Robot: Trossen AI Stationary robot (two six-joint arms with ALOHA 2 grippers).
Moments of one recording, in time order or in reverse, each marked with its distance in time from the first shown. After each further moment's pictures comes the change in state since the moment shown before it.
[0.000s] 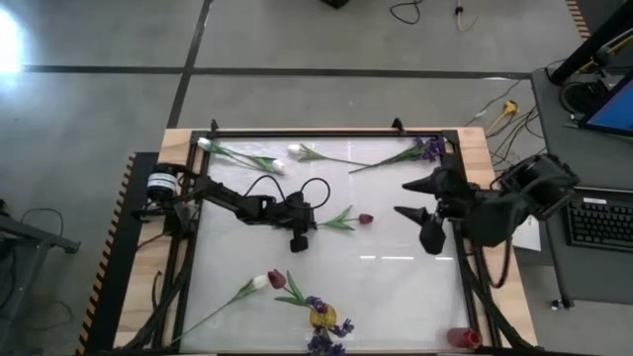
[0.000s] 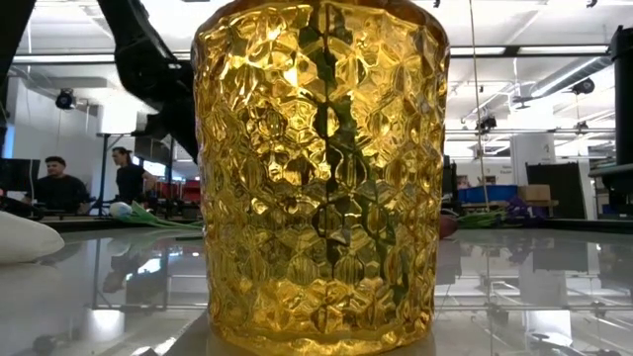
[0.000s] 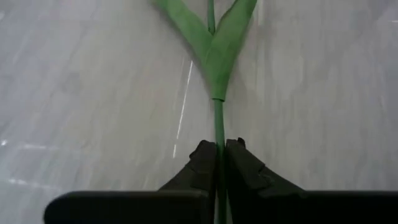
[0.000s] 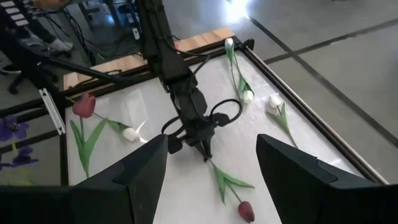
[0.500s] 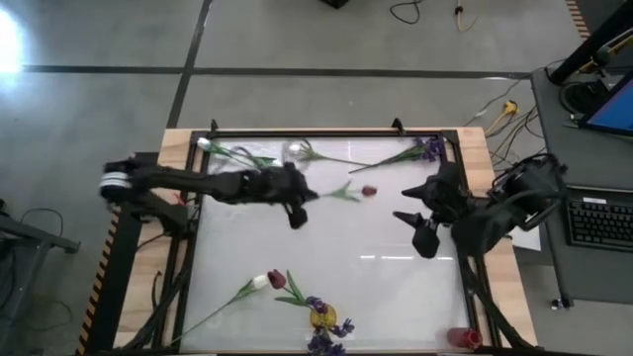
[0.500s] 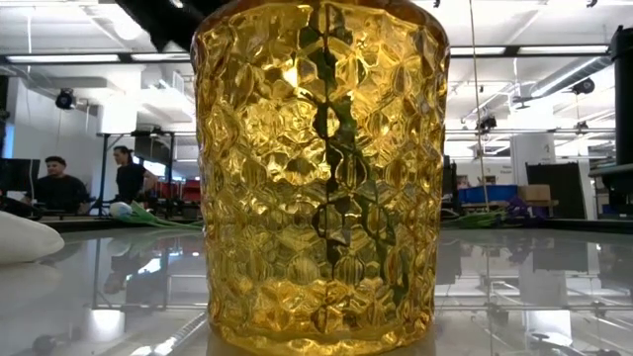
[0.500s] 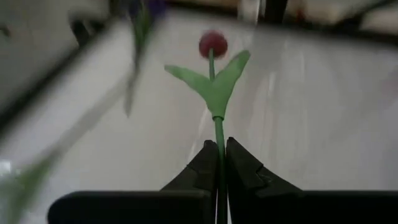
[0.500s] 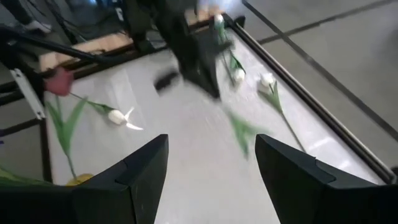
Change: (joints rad) left arm 0.069 -0.439 0.138 -0.259 -0.045 -0.036; right arm 0.000 -0.043 -0.180 0.001 -0.011 0.108
